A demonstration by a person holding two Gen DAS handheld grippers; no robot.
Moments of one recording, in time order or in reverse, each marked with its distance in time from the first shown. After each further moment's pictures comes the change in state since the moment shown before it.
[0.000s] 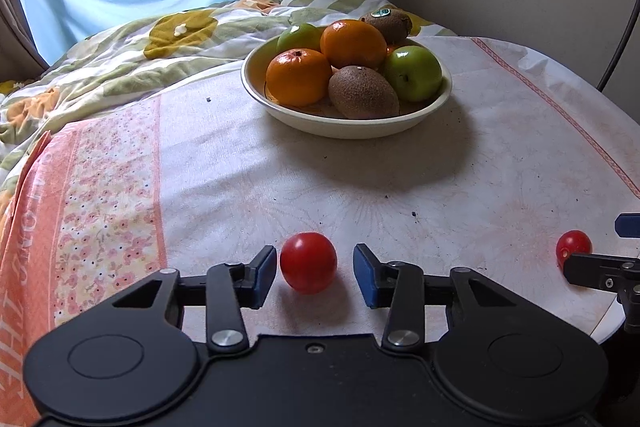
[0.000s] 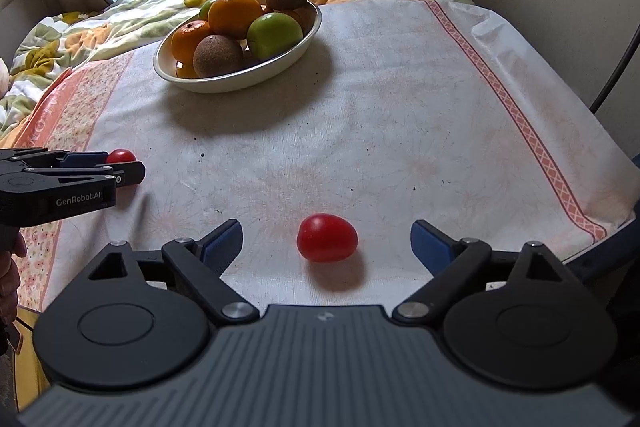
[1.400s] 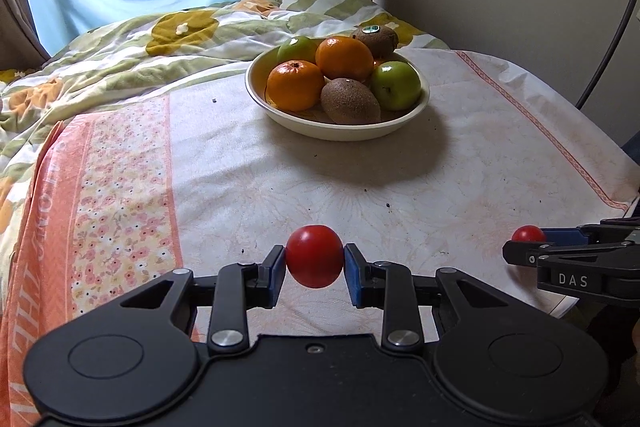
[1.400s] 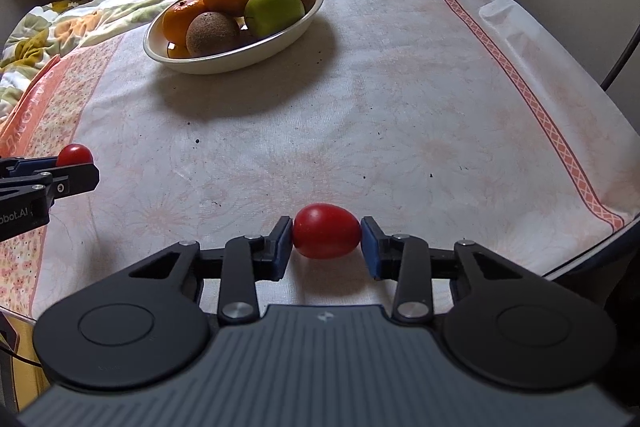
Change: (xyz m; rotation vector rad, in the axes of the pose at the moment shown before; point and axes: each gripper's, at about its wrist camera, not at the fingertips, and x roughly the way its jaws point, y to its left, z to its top) left arm -0.045 0.001 -0.006 -0.045 -0.008 -0.036; right arm 0.014 0.013 0.004 0.010 0.034 -0.021
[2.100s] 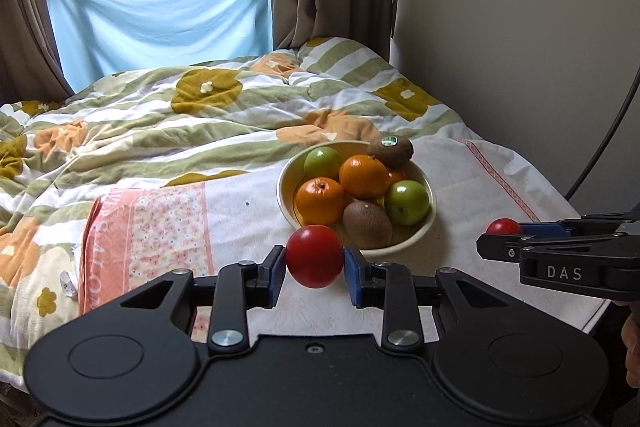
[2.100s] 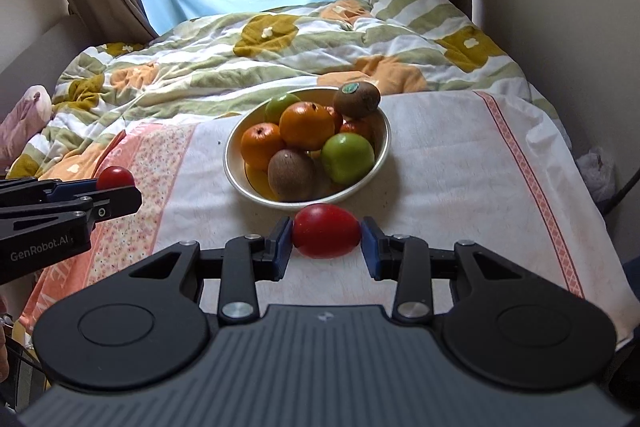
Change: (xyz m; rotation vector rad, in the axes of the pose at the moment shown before) left arm -0.055 0.010 0.078 -0.039 -0.135 0.045; right arm -0.054 0.023 0.101 -0.060 -0.148 0.156
